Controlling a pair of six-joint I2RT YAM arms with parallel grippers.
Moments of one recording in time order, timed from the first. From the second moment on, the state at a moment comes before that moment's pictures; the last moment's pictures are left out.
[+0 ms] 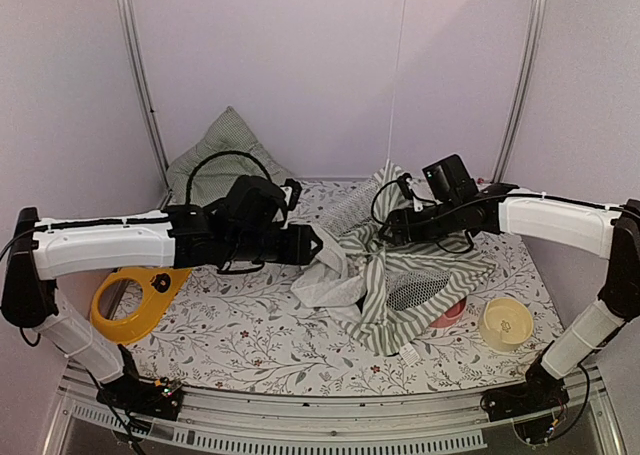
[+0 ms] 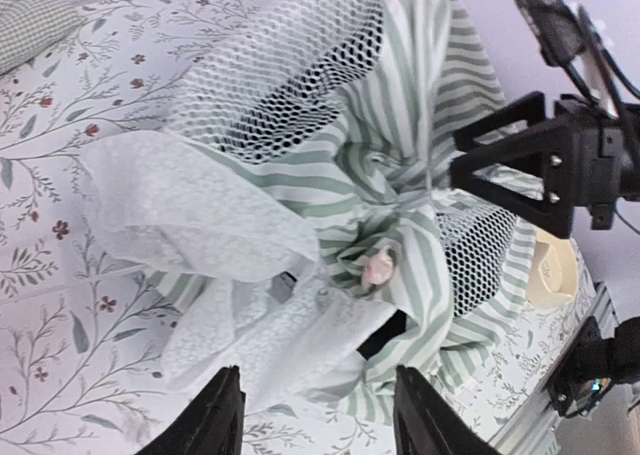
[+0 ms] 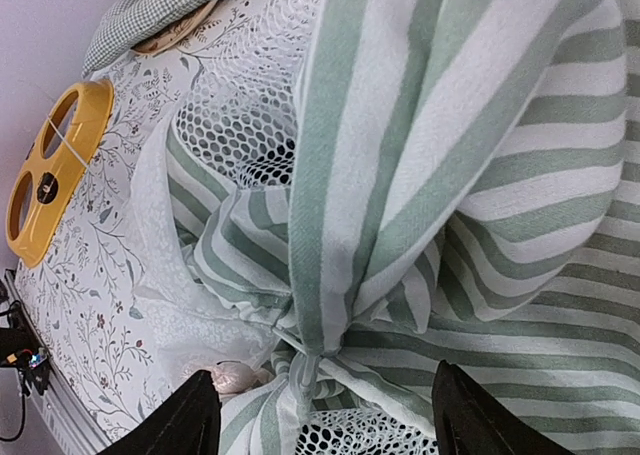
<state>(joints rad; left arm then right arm) -1.02 1.54 1.17 -0.27 -0.20 -0.63 0.62 1.57 1.15 -0.37 -0.17 0.37</state>
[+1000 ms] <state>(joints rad) -0.69 1.78 1.36 -0.32 0.08 -0.27 0.79 1.28 0.99 -0.53 0.01 0.53</state>
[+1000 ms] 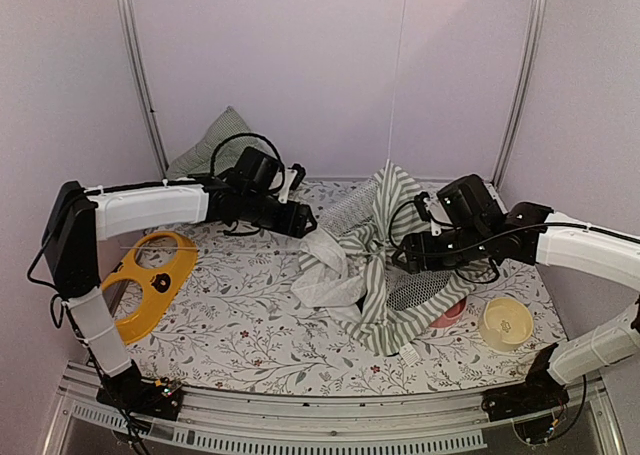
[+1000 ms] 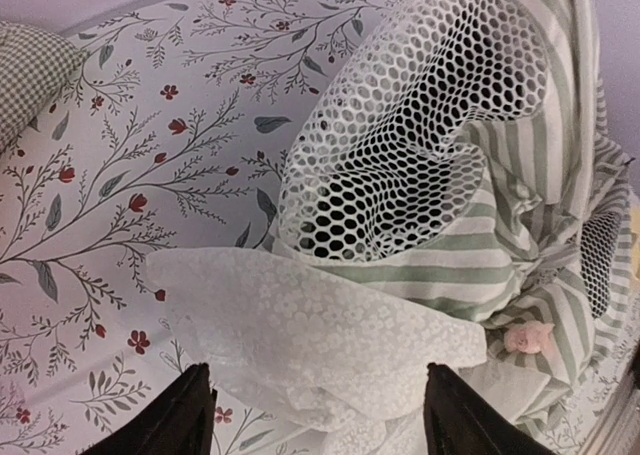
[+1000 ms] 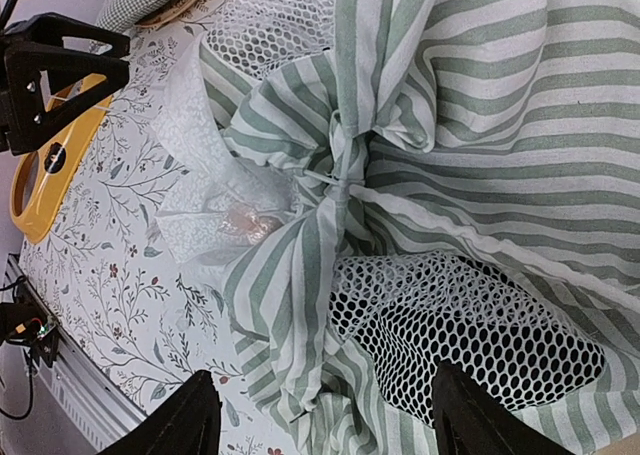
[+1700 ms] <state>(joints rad) -0.66 1.78 1.37 -0.33 0.11 -0.25 0.79 1.28 0.99 -0.53 0.04 0.54</state>
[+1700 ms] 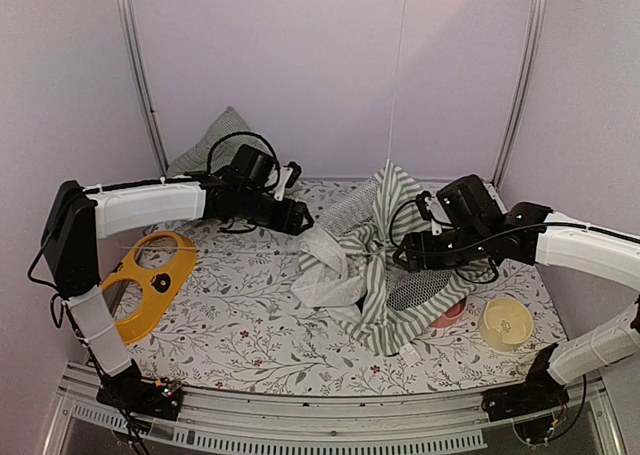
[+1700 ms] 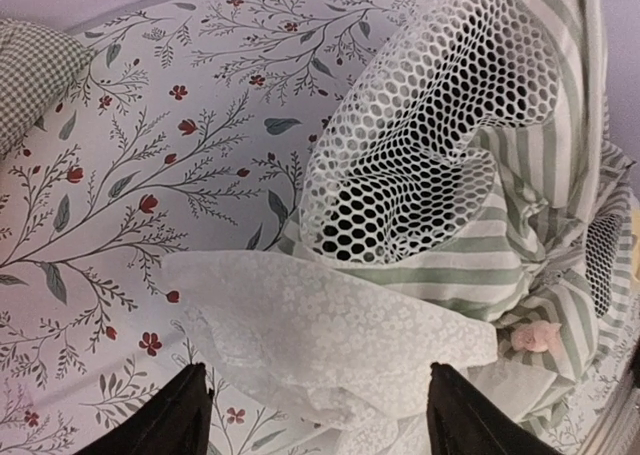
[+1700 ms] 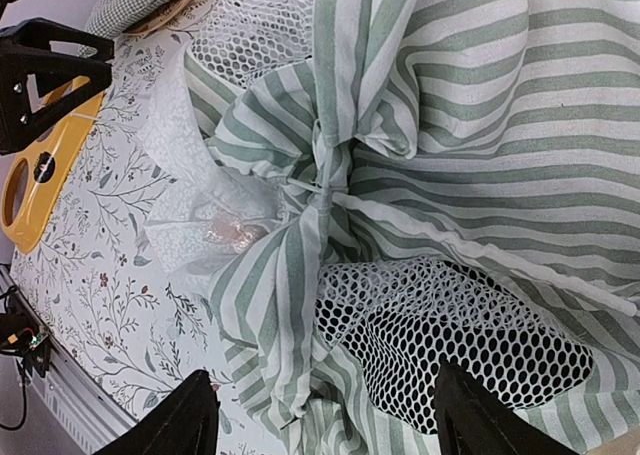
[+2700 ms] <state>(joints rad) -0.65 1.85 1.39 -0.33 0.13 -0.25 0.79 1.28 0.96 -0.52 0.03 0.58</state>
